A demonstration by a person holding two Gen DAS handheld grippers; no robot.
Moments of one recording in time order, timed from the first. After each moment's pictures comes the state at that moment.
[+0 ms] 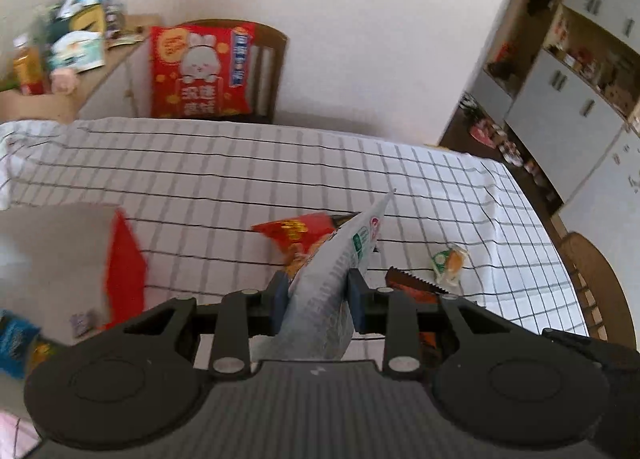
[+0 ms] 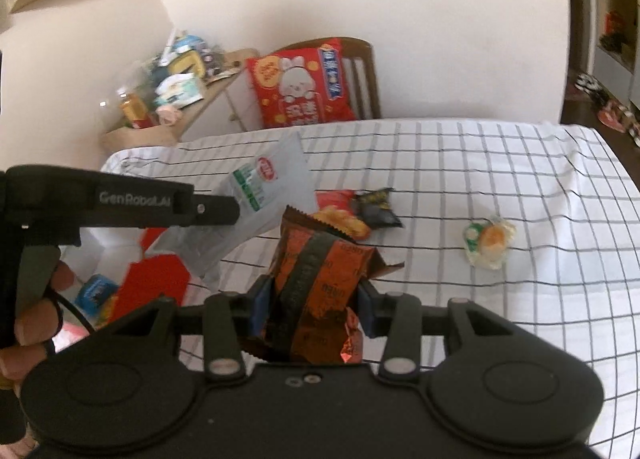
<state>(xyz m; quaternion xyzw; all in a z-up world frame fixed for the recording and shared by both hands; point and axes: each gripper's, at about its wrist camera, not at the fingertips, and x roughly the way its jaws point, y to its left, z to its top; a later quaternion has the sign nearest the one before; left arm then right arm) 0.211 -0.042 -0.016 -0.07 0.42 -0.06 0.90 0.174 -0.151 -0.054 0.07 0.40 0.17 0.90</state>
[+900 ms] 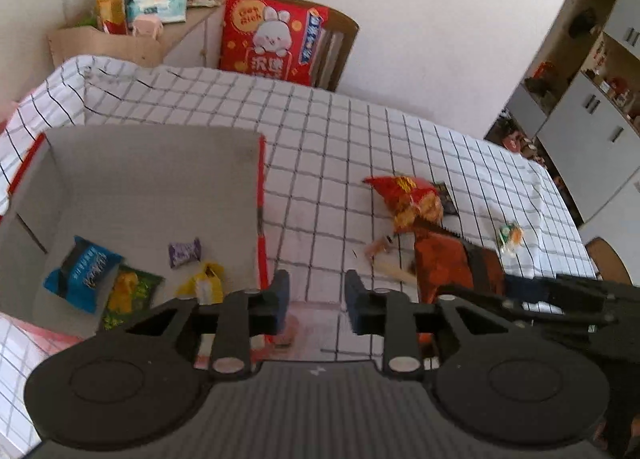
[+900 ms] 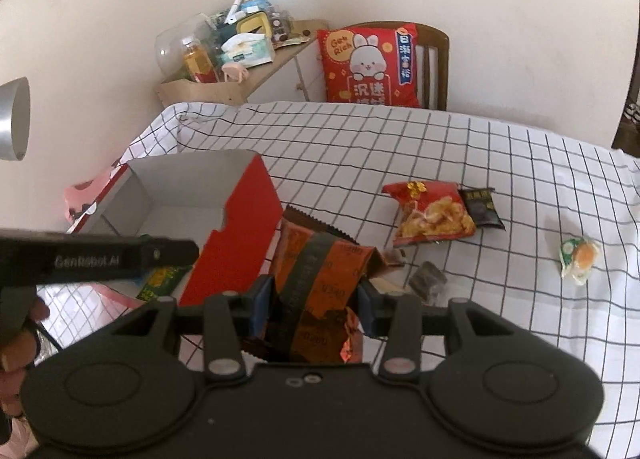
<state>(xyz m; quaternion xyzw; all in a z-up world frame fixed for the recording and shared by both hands) 0.148 0.066 -0.045 -0.11 0.45 -0.02 0.89 0.162 -0.065 -0.055 0.02 0.42 0.23 0.88</state>
